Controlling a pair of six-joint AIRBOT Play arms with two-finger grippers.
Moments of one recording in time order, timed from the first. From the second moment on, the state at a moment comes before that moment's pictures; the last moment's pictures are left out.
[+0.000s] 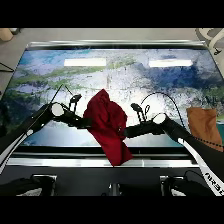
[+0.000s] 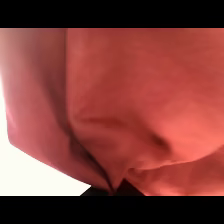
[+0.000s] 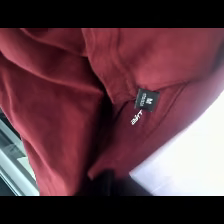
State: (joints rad) left arm -0.38 -1.35 0.94 1.09 -0.98 -1.62; right arm 0.31 -1.34 0.70 -0.63 0.88 0.92
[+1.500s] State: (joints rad) left arm -0.50 -1.20 1.49 1.32 -1.11 -1.68; right arm 0.04 -0.99 1.48 -1.36 1.46 1.07
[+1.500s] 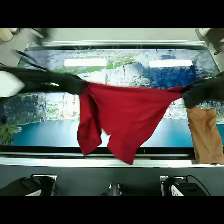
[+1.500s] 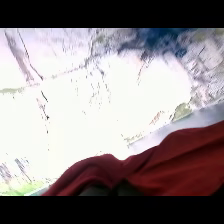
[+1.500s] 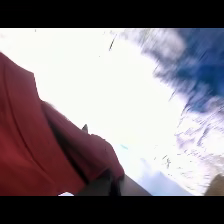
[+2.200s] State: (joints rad) left arm -0.16 -1.41 1.47 1.24 -1.42 -1.63; right arm -0.07 -1.28 1.38 -1.37 1.31 1.06
